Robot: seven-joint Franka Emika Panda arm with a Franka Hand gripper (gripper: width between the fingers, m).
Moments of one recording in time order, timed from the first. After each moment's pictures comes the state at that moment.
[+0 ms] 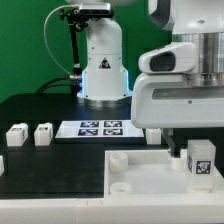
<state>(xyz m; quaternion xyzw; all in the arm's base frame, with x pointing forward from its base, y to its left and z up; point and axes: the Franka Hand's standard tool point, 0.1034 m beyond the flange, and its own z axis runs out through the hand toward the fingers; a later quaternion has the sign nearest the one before) 0.638 0.123 0.078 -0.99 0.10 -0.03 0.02</state>
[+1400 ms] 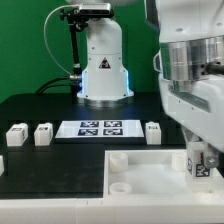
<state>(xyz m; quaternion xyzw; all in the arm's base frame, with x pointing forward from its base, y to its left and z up) 0.636 0.121 0.070 -0.81 0.58 0.01 0.06</state>
